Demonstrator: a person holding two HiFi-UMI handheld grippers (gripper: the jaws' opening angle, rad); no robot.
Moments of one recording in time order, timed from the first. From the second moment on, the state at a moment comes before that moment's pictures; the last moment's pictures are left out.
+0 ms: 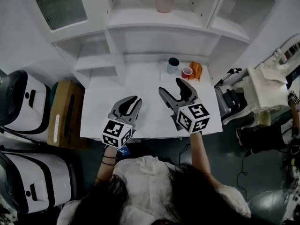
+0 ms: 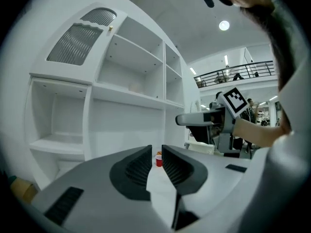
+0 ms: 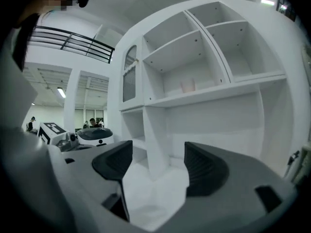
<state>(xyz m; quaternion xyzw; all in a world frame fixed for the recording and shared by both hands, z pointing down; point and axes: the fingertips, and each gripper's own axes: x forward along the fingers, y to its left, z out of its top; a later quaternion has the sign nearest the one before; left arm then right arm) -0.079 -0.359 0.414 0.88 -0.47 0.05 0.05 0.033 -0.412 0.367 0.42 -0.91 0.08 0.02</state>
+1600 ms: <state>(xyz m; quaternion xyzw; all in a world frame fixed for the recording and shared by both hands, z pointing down) -0.112 -0.159 0.436 0.86 -0.51 0.08 0.06 -0.031 -0.193 0.438 0.37 -0.91 0.16 0.03</state>
